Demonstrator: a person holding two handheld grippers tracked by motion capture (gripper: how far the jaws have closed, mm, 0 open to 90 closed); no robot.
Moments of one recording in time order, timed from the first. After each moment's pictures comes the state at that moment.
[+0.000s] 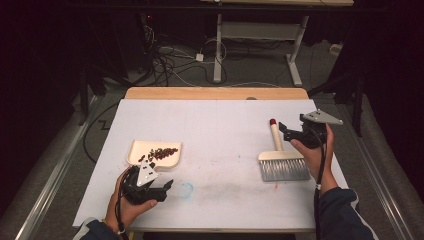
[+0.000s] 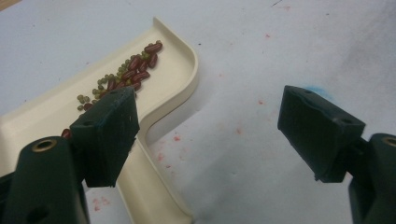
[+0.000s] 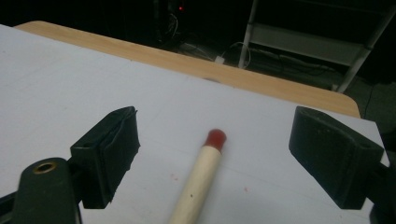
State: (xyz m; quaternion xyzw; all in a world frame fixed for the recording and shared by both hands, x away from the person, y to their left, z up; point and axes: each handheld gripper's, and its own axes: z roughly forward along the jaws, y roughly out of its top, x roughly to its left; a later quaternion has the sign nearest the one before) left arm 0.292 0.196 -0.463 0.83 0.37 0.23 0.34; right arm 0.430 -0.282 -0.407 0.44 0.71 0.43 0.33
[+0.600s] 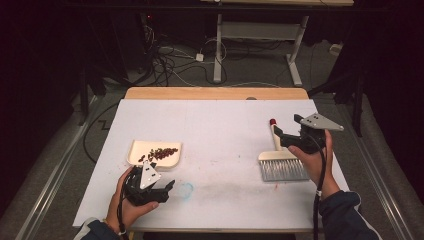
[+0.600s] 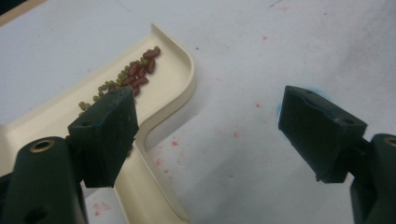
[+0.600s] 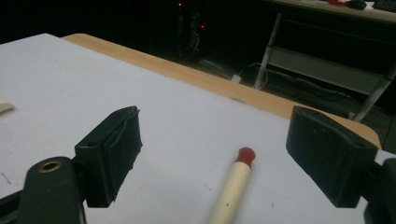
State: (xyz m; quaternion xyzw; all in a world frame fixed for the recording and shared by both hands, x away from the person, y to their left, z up) left arm 0.288 0.189 -0.463 0.84 0.36 0.25 0.33; right arm 0.403 -0.265 -0.392 0.39 0.73 0.46 0.33
